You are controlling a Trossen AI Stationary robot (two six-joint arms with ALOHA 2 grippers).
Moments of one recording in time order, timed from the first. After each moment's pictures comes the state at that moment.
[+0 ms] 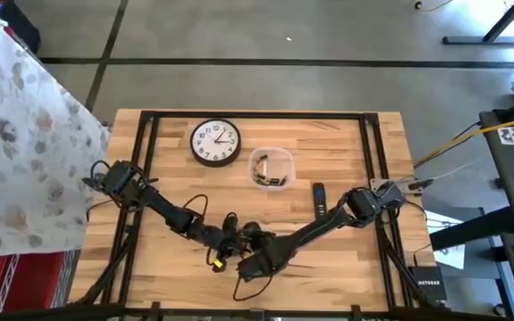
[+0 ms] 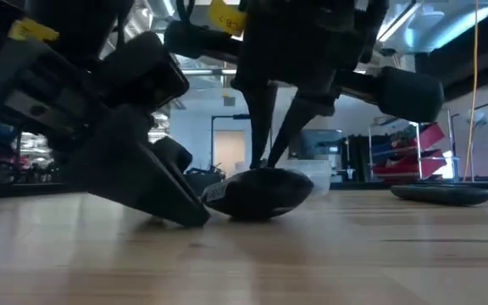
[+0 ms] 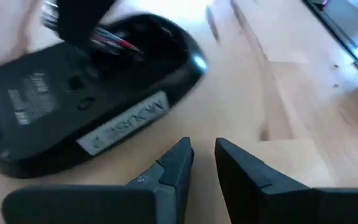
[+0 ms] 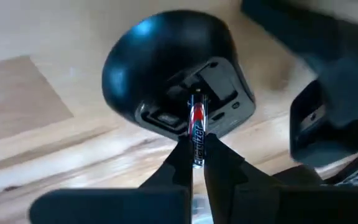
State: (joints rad) left arm -0.42 1.93 0.69 0.67 -0.16 -0.31; right arm 0.48 2.39 2.01 -1.17 0.54 -0.96
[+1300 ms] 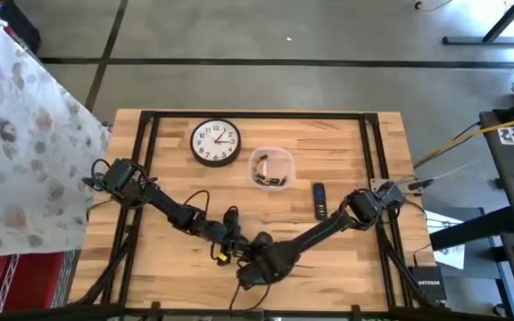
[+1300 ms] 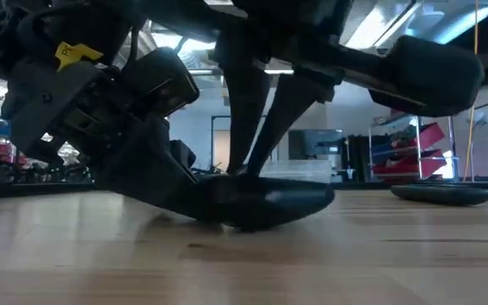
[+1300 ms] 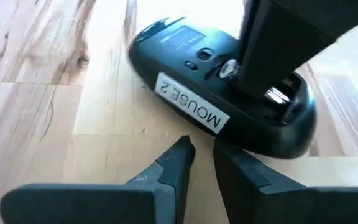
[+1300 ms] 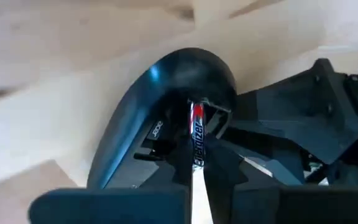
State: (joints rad) left arm -0.39 1.93 0.69 0.65 -0.21 -0.33; right arm 0.50 2.39 2.01 -1.00 0.38 -0.79
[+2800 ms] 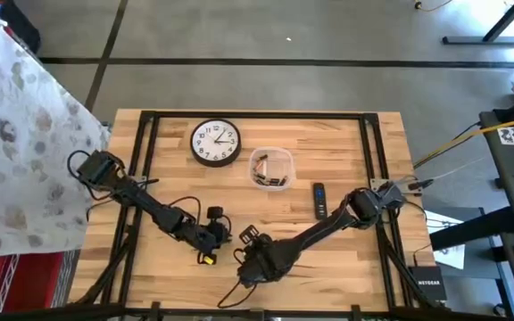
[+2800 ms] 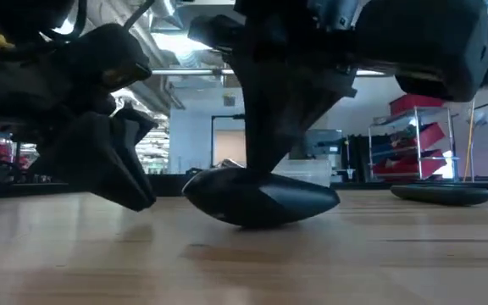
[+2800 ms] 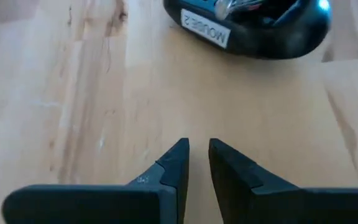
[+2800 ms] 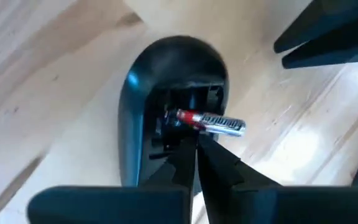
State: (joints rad) left arm -0.52 1.71 0.68 0.18 -0.42 -0.27; right arm 0.50 2.37 2.02 -1.08 0.37 -0.29
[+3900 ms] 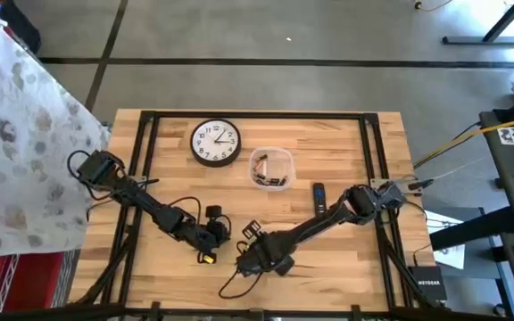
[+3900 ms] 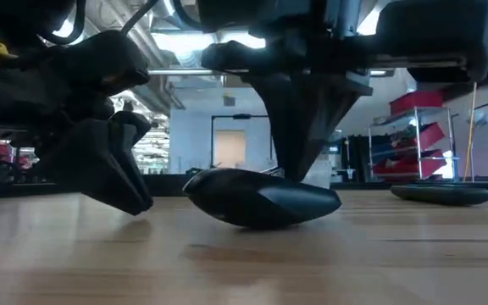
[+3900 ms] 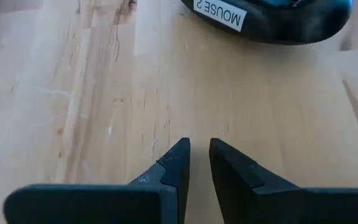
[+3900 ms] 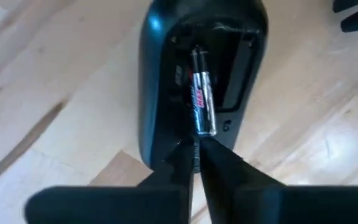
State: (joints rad) left arm -0.52 1.71 0.68 0.16 -0.43 -0.29; right arm 0.46 2.36 2.03 -1.18 0.23 -0.32
